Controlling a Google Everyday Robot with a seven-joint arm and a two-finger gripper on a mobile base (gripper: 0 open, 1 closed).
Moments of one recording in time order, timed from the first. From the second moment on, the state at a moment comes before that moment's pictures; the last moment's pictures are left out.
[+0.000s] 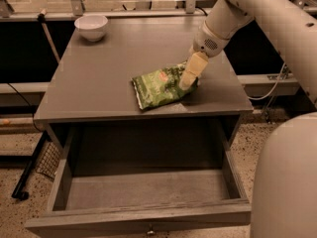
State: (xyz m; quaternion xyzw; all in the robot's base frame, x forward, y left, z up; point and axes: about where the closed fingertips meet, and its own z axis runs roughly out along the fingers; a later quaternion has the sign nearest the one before) arm 0.673 -0.098 0.857 -0.59 0.78 0.12 0.19
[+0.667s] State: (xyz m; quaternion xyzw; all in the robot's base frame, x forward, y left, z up) arm 0.669 -0.089 0.857 -0.59 0.77 0.13 0.22
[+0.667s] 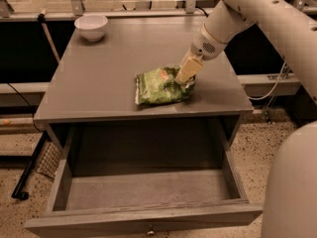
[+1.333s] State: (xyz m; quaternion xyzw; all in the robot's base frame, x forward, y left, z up) arm 0.628 -0.088 0.898 -0.61 0.74 0.13 0.26
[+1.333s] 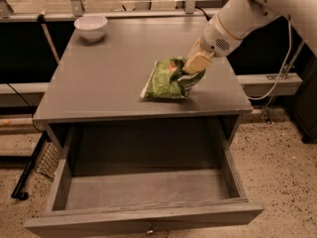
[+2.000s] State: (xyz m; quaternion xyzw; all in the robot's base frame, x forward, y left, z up) arm 0.541 -0.114 0.940 -0.64 0.69 0.16 0.29
